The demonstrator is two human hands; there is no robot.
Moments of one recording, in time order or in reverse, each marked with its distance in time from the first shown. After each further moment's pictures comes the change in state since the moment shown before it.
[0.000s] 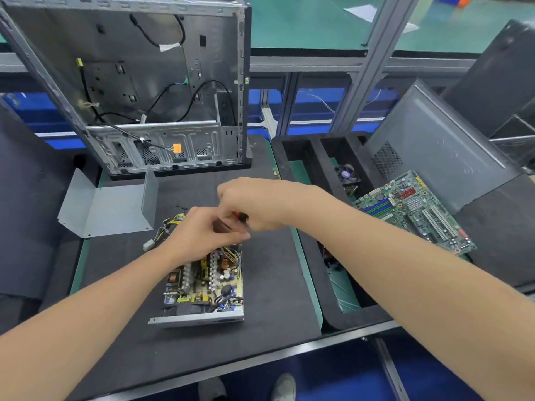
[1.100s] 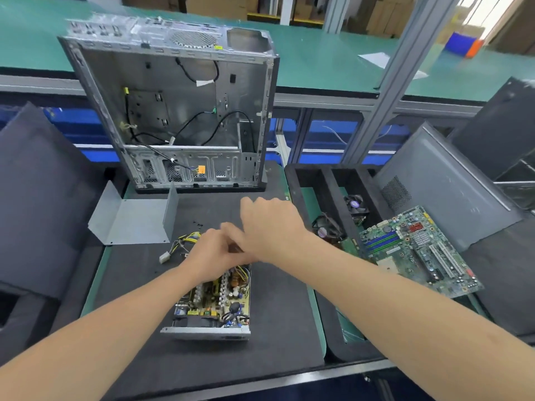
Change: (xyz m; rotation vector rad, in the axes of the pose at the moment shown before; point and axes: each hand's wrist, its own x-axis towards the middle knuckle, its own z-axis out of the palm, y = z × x) left_hand -0.006 0.003 0.005 0.098 0.034 -0.050; right_hand 0.010 -0.031 0.023 -0.130 0.347 0.510
